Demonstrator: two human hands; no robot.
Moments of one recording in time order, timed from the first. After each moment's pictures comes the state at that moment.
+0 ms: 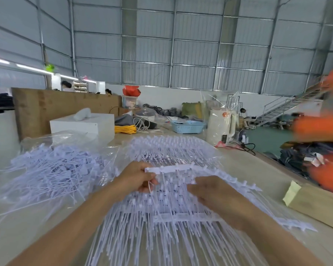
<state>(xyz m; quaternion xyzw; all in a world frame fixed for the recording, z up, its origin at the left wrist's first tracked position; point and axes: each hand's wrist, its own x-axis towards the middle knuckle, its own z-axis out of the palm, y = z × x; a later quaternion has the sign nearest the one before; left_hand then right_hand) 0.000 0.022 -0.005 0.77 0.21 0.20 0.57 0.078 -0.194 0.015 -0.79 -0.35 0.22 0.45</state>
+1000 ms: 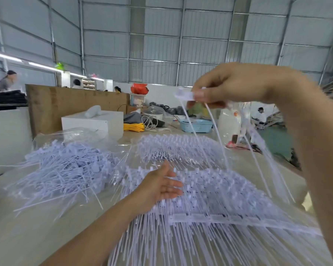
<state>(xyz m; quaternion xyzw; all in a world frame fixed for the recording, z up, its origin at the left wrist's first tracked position) 0.005 0.005 -0.023 0.61 0.17 0.17 0.75 0.070 -0.165 0.207 -0.73 -0.65 -0.04 0.18</state>
